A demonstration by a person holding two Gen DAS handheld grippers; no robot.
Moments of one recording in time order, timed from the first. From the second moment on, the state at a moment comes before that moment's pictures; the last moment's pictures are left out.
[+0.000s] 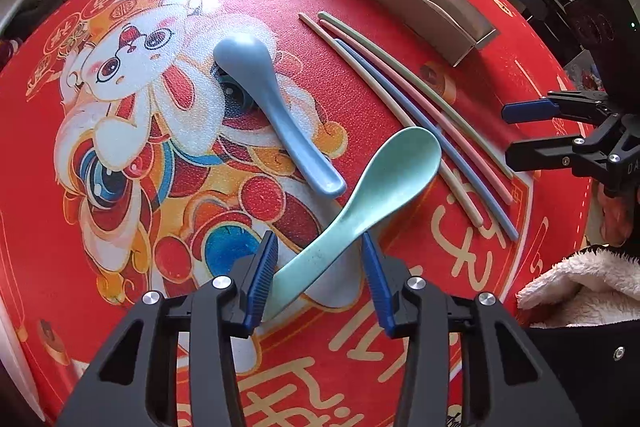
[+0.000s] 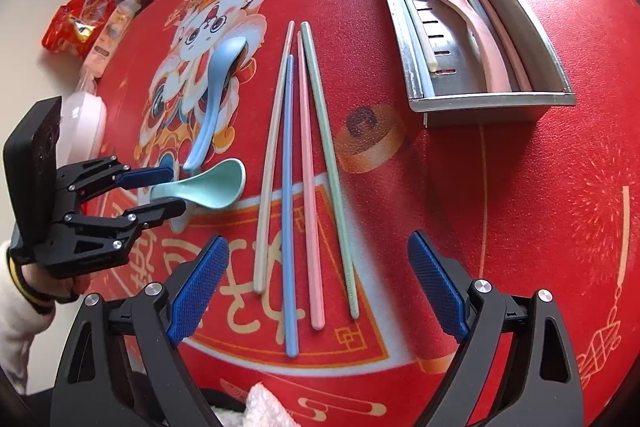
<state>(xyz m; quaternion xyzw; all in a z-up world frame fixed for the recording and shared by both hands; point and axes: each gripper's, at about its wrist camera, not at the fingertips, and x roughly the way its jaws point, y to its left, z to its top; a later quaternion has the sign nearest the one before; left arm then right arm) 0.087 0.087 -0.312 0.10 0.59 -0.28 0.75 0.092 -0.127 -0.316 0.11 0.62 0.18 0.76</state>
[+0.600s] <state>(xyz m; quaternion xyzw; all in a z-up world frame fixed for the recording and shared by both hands) 0.073 0.091 -0.314 0.03 0.62 -0.28 0.74 0.095 -0.113 -0.313 0.10 0.62 0.21 0.75</state>
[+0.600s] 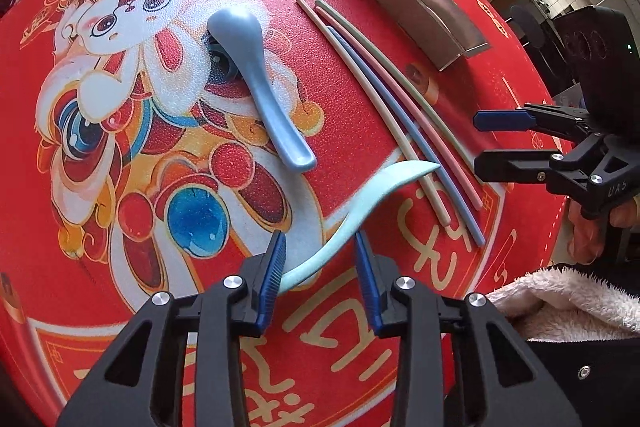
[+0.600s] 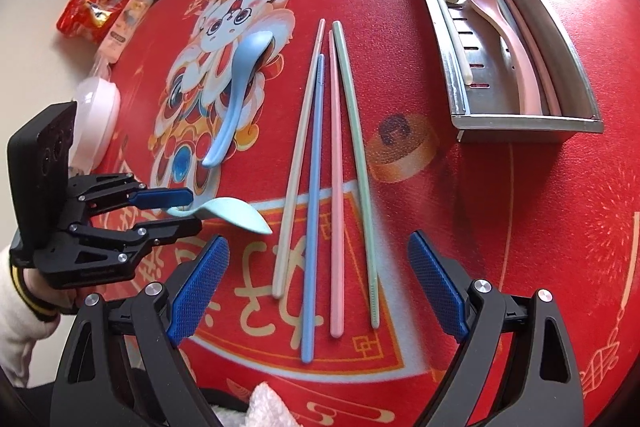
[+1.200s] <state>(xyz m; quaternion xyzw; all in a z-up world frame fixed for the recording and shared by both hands) 0.094 0.057 -0.325 -0.12 0.65 -0.23 0.71 0.095 -0.136 -0.312 0.13 0.61 0.19 0.76</state>
